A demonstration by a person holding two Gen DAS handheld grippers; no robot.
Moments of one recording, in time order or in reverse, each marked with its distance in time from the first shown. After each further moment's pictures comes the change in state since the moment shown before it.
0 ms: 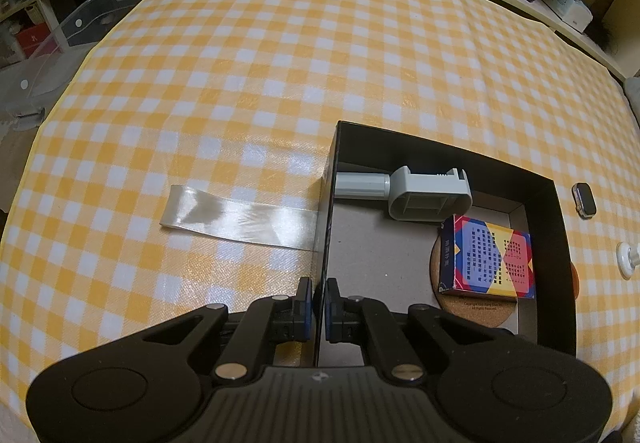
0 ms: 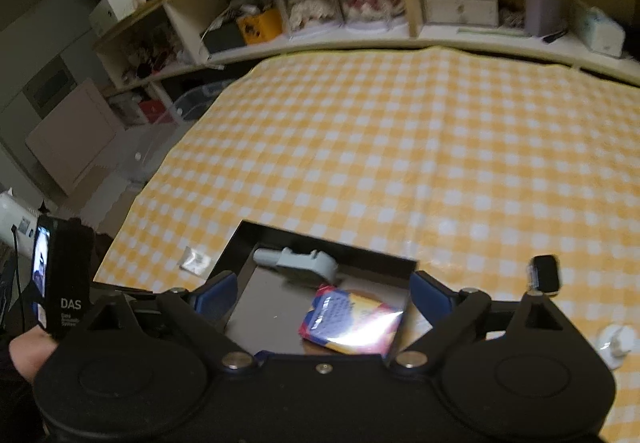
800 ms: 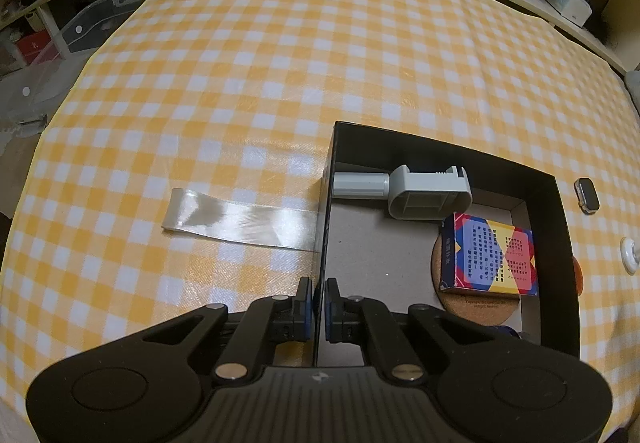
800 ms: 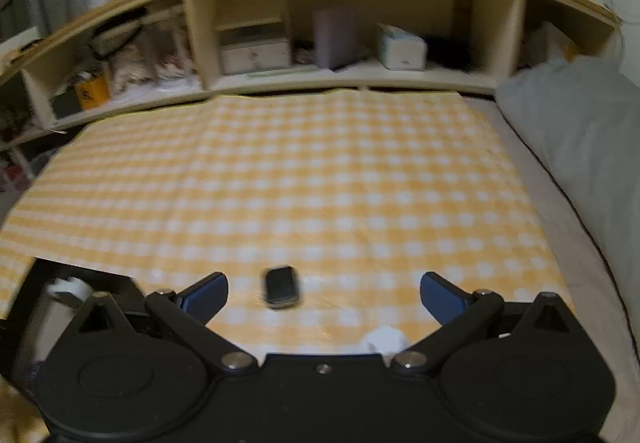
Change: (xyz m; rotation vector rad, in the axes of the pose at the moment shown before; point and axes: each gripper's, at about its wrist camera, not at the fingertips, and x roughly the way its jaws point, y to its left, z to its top) left arm 0.001 0.015 0.008 0.013 -0.002 0.004; right arm -0.043 -0.167 -0.053 0.130 -0.185 -0.421
